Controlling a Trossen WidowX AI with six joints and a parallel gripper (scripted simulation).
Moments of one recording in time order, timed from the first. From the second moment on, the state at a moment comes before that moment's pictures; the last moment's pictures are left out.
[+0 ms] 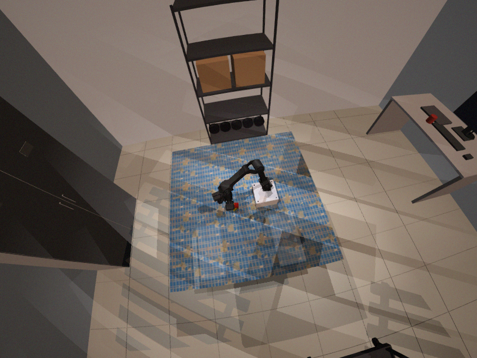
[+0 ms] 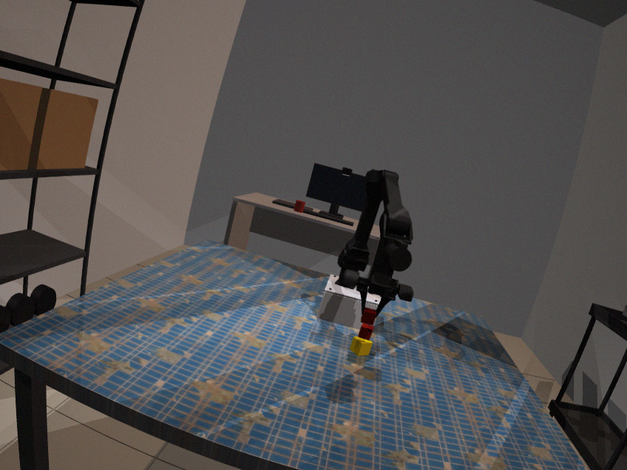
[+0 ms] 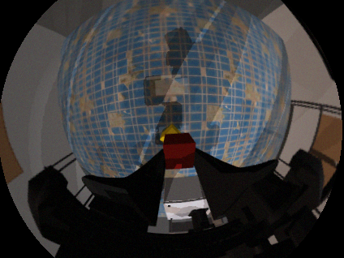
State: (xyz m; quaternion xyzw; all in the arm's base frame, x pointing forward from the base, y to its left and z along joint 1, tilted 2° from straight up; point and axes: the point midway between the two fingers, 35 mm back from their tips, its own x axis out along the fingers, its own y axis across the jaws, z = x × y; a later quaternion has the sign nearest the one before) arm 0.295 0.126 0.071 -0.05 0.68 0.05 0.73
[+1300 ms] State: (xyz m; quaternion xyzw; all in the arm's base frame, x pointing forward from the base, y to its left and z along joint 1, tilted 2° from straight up) arm 0.300 0.134 0.030 -0.03 0.68 0.04 0.73
